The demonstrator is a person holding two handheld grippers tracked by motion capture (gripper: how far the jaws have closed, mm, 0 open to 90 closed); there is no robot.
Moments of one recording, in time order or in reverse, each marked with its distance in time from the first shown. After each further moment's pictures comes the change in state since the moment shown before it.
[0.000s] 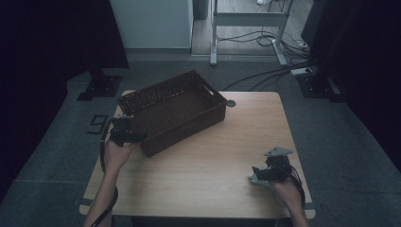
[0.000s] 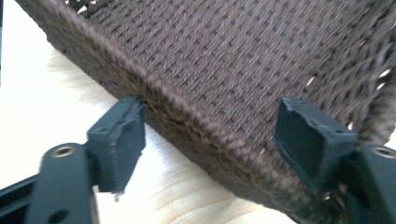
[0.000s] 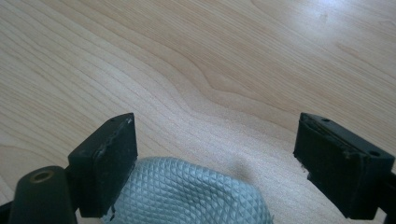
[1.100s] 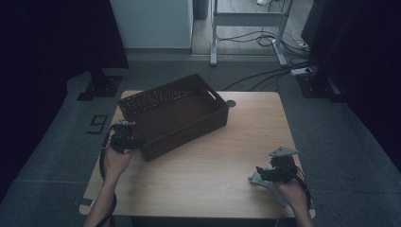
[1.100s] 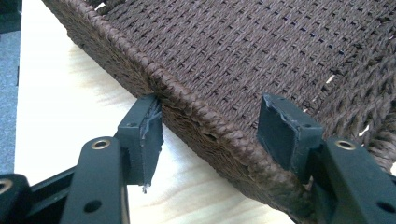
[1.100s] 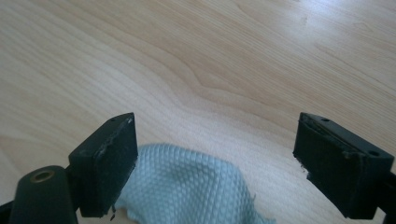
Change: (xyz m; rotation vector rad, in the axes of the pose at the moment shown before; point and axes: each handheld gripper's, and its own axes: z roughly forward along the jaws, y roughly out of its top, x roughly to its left) left arm -0.016 -0.019 -0.011 -0.009 0.062 0.016; right arm -0.004 0.000 -0.021 -0.001 -0.015 0.007
